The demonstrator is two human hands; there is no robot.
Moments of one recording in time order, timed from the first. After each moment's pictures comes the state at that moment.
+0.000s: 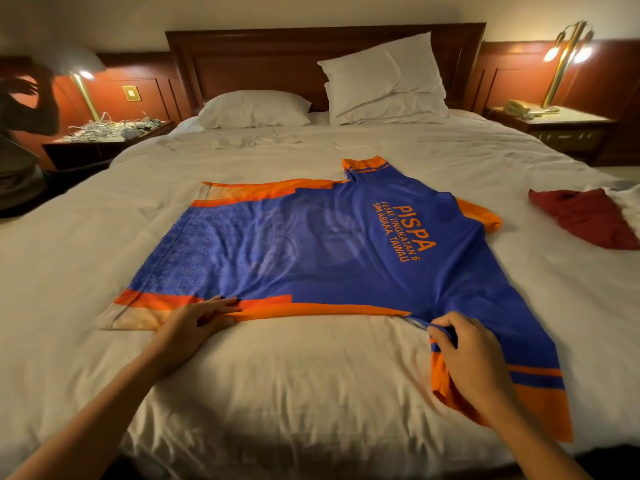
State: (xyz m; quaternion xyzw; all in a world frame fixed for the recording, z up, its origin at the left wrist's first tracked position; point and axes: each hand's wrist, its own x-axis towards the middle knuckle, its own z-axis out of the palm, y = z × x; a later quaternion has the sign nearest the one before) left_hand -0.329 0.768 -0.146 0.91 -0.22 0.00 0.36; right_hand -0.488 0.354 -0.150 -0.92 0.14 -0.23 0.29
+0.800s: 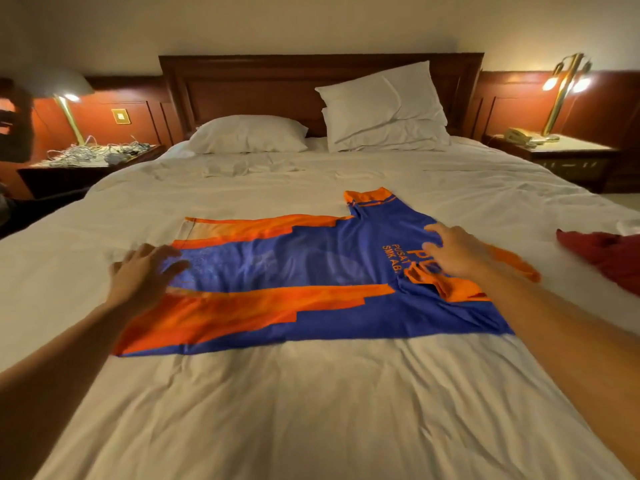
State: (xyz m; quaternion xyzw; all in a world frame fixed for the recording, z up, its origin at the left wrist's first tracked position) left_hand -0.114 0.782 -0.083 0.97 -0.03 0.17 0.18; right_hand -0.205 0.262 -0.056 -0.96 0.18 -0.08 0.19
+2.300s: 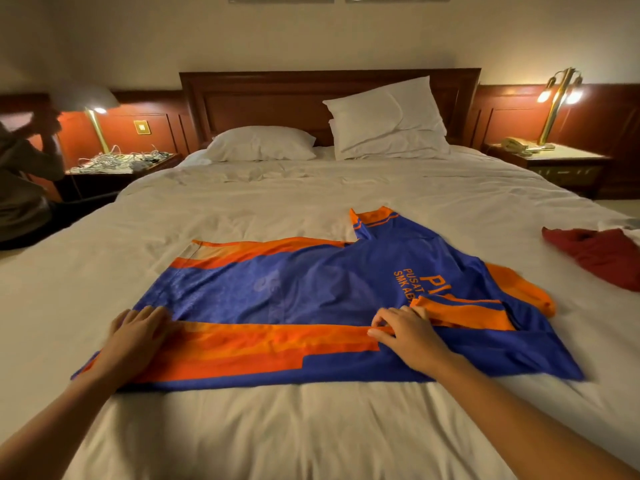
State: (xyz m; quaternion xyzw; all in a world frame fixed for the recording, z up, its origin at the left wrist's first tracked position) left_hand -0.224 0.871 -0.151 0.98 -0.10 0.15 0.08; right_hand -0.330 0.386 -0.151 -0.98 -0.04 -0.08 0.15
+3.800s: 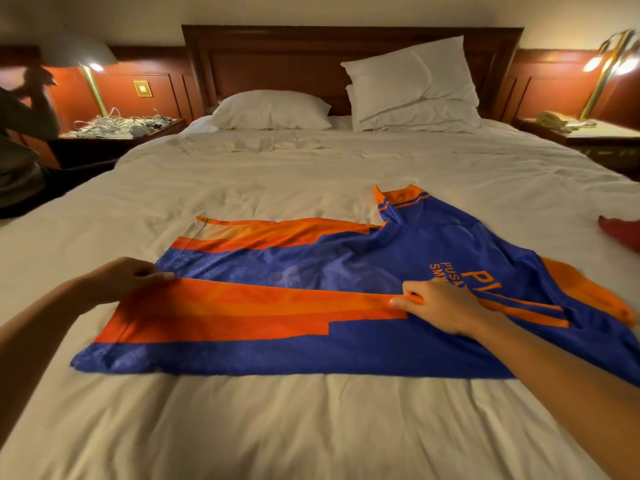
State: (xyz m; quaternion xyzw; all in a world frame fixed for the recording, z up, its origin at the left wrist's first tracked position) left_hand -0.141 0.890 -0.083 0.96 -0.02 -0.10 0.27; right_hand -0.243 0.357 -0.148 -0.99 -0.02 -0.02 0.12
